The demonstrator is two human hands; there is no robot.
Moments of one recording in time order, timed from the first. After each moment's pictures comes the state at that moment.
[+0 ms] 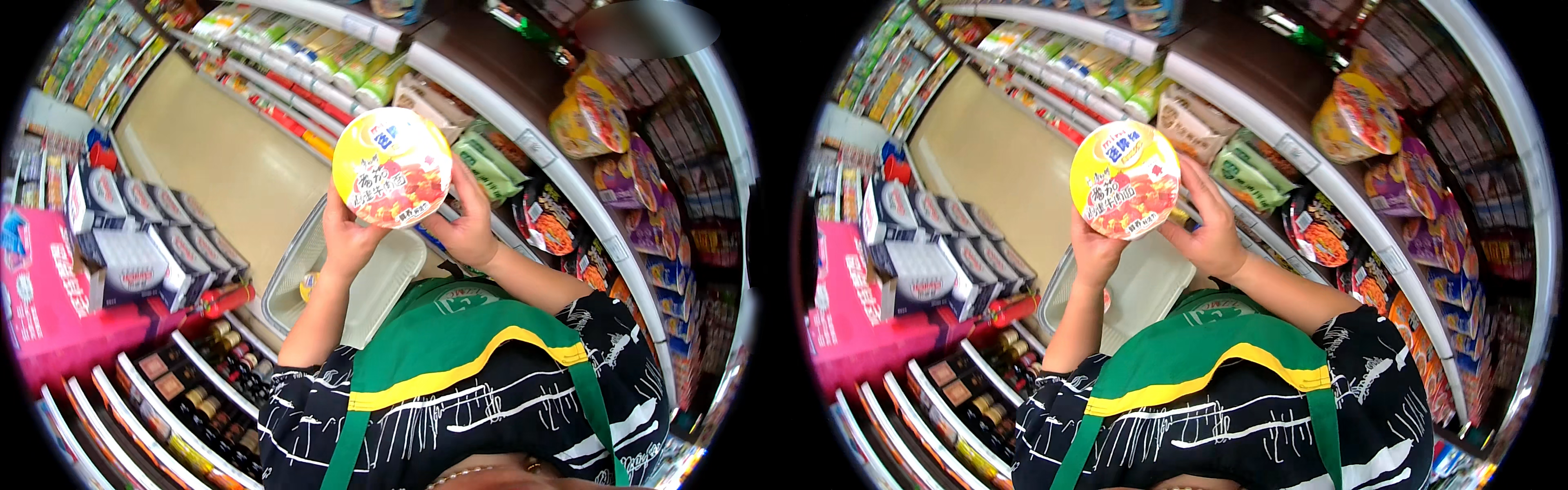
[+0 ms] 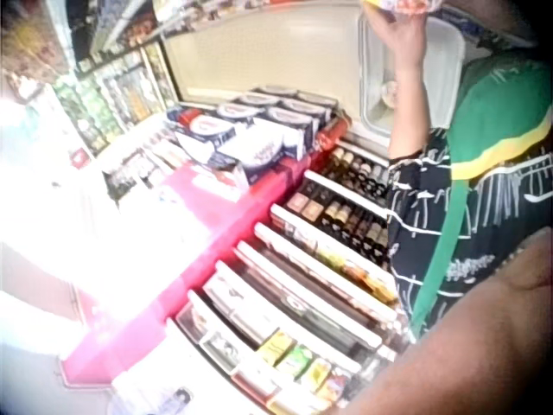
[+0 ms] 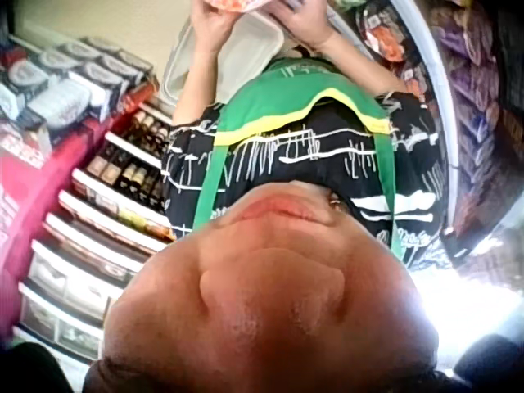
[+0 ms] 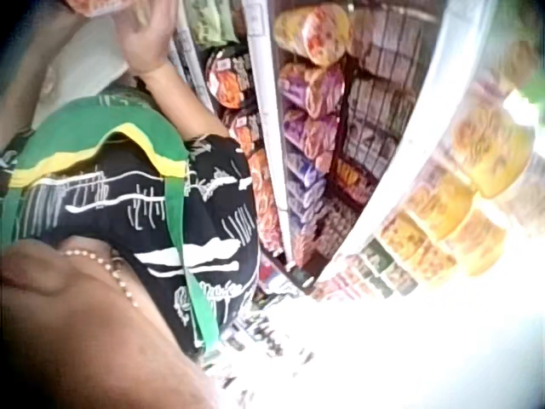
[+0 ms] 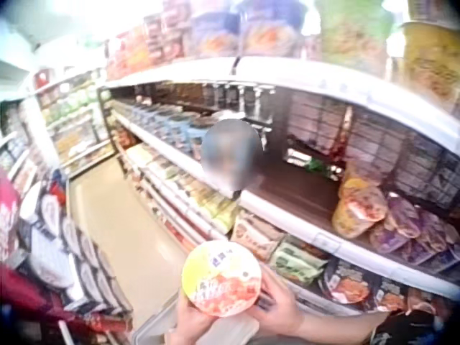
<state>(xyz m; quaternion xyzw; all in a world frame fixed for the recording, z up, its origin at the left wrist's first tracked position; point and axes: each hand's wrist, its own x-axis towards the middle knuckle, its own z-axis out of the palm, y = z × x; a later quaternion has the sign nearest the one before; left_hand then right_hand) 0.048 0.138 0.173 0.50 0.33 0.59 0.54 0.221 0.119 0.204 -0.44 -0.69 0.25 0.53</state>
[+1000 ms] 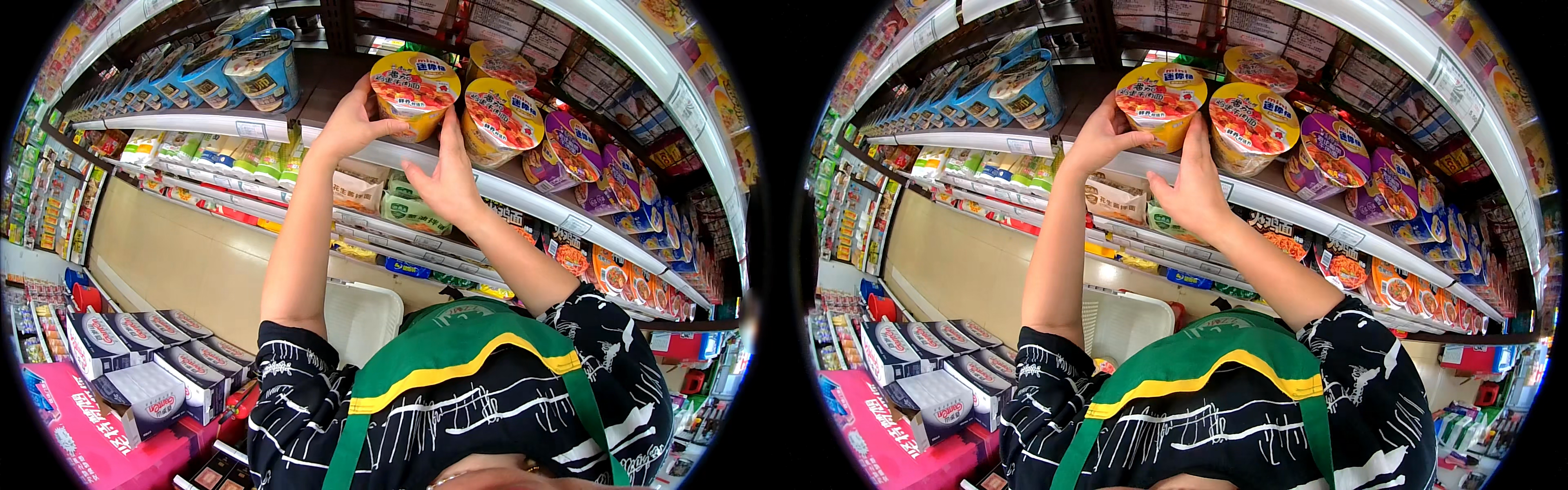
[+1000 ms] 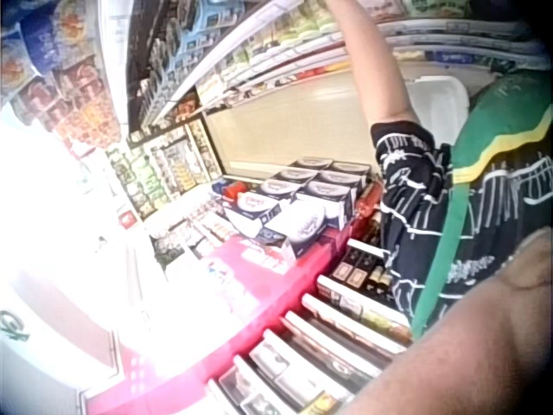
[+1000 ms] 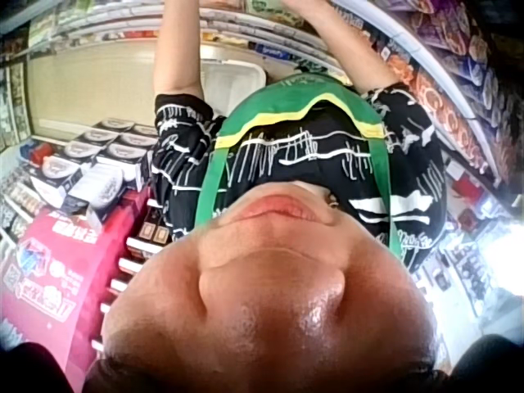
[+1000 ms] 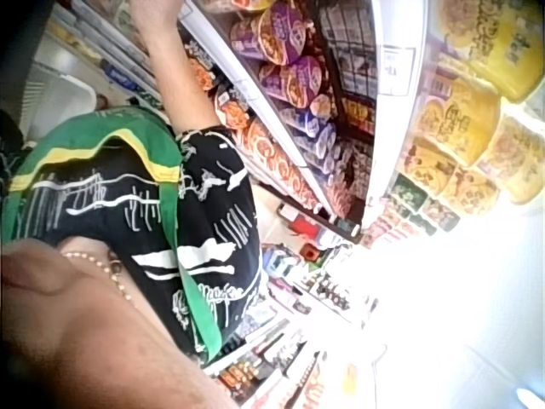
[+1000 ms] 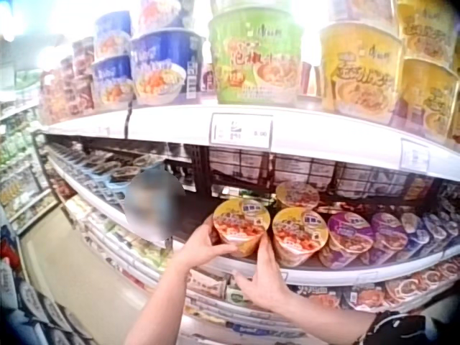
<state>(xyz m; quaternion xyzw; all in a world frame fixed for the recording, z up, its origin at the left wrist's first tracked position) 0.205 0.357 0.236 0.70 0.06 0.29 0.65 0.296 0.192 0.227 -0.68 -0.55 0.06 0.48</state>
